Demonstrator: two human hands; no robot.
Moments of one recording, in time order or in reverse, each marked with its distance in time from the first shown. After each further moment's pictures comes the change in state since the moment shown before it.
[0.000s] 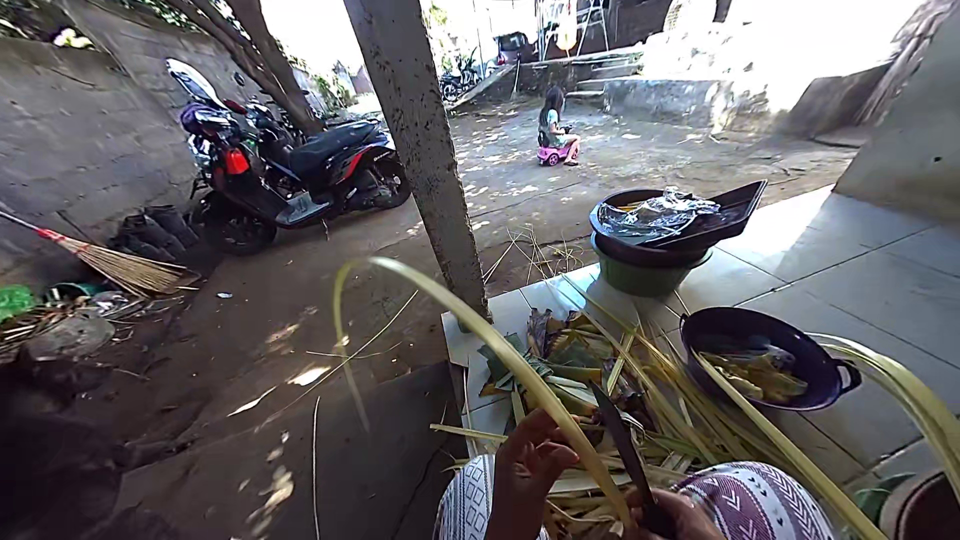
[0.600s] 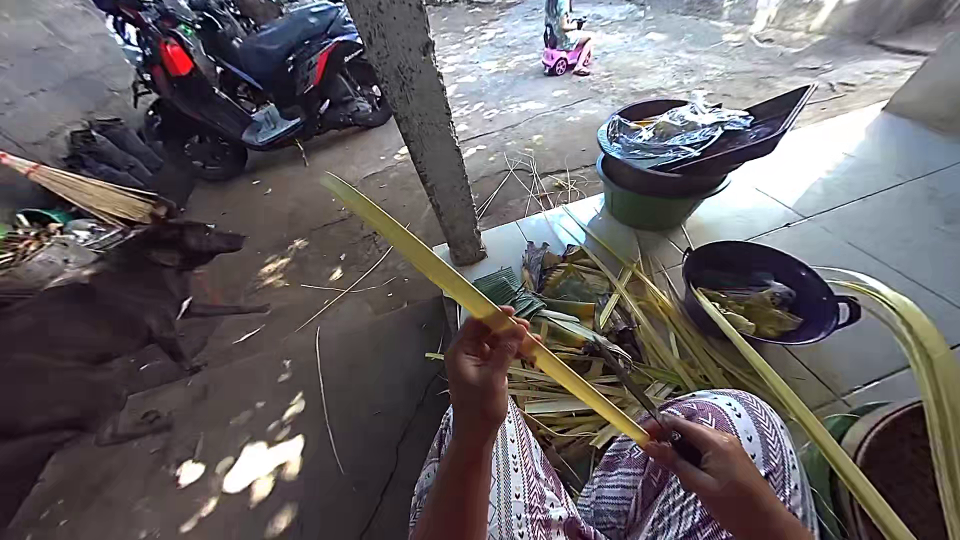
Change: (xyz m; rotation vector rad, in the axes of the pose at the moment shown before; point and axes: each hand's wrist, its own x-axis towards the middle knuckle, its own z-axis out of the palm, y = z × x) left_hand 0.028 0.021 0.002 0.074 0.297 -0.009; right_hand -0.022 0.027 -0.031 -0.436 0.240 -0.151
